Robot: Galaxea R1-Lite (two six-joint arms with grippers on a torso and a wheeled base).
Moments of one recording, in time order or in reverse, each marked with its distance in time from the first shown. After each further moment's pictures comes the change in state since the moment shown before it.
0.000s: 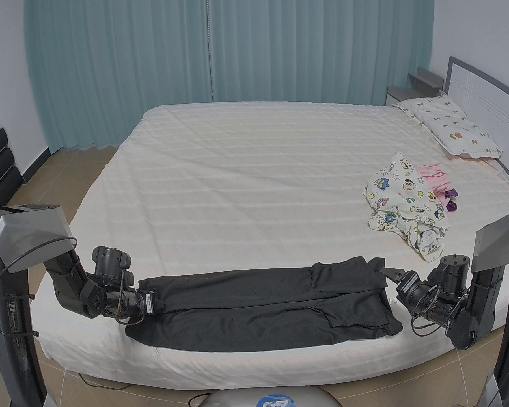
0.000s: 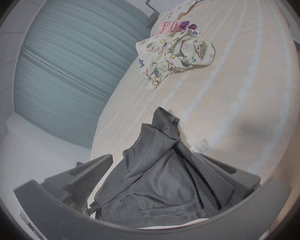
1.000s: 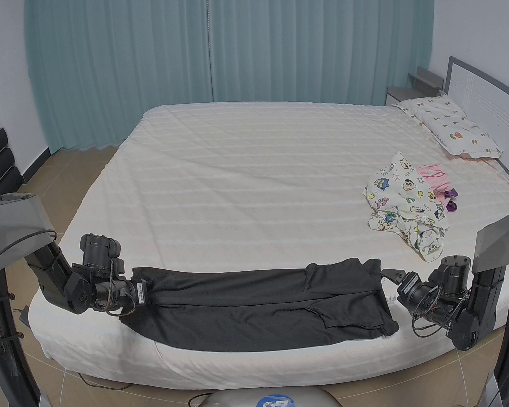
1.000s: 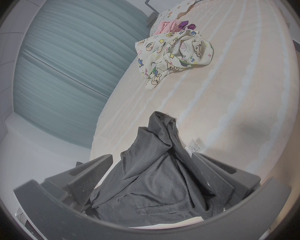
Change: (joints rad) left arm 0.002 -0.151 0.058 0.009 0.065 0.009; right arm 0.001 -0.008 0.014 0.000 0.000 0.001
